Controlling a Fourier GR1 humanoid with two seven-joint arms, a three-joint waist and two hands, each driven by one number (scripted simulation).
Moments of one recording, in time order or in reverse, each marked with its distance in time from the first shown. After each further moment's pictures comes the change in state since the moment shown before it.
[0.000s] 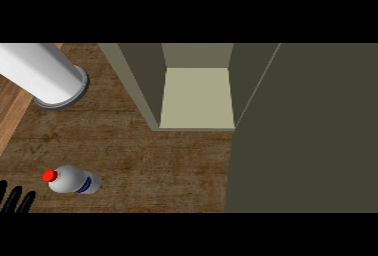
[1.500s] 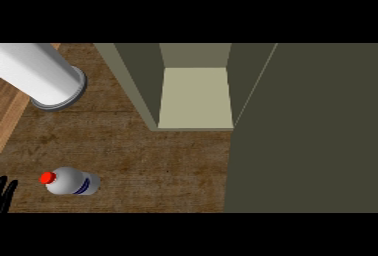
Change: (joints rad) left arm -0.231 0.088 0.341 0.520 0.027 -0.185 -0.251; right arm 0.140 0.001 -0.007 0.106 0.042 0.171 -0.234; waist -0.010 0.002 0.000
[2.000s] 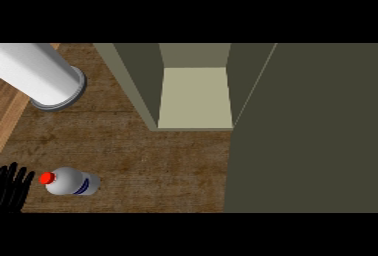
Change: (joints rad) left arm -0.169 0.048 0.051 0.357 -0.060 -0.044 -0.107; right arm 0.061 0.011 0.058 -0.035 0.042 0.000 -0.027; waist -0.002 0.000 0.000
